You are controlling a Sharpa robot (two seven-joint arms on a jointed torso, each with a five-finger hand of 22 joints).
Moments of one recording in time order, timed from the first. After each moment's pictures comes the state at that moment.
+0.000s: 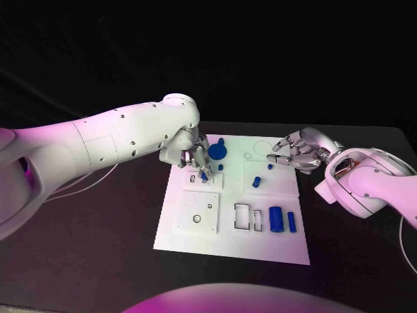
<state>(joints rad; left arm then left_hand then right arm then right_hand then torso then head) 1.36 -0.44 -0.09 1.13 -0.93 0.58 -0.70 1.15 -0.19 0.59 0.23 0.39 0.87 0.04 0.77 0.72 1.42 -0.03 1.24 1.14 1.46 -0.09 1.57 1.31 0.10 1.34 0.03 1.26 1.28 1.26 -0.93 -0.15 1.66 -1.04 -0.49 -0.23 1.26 -0.14 0.06 0.29 0.36 0.89 0.13 0.24 0.33 1.25 0.05 1.21 1.09 1.47 -0.02 1.49 1.31 0.12 1.32 0.08 0.92 1.18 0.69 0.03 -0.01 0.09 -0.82</state>
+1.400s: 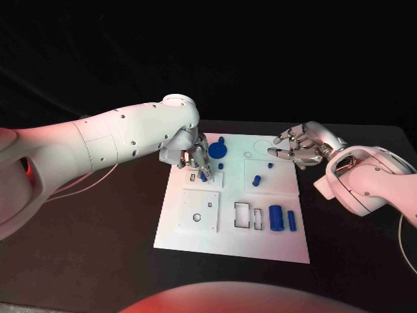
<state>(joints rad) 1.35 -0.44 -0.10 1.12 -0.93 0.58 -0.70 1.14 -0.18 0.59 0.23 0.39 0.88 0.04 0.76 0.71 1.42 -0.03 1.24 1.14 1.46 -0.09 1.57 1.31 0.10 1.34 0.03 1.26 1.28 1.25 -0.92 -0.15 1.66 -1.03 -0.55 -0.18 1.28 -0.14 0.06 0.29 0.37 0.89 0.13 0.24 0.33 1.20 0.04 1.14 0.99 1.47 -0.02 1.42 1.28 0.14 1.27 0.08 0.75 1.08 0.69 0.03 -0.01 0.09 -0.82</state>
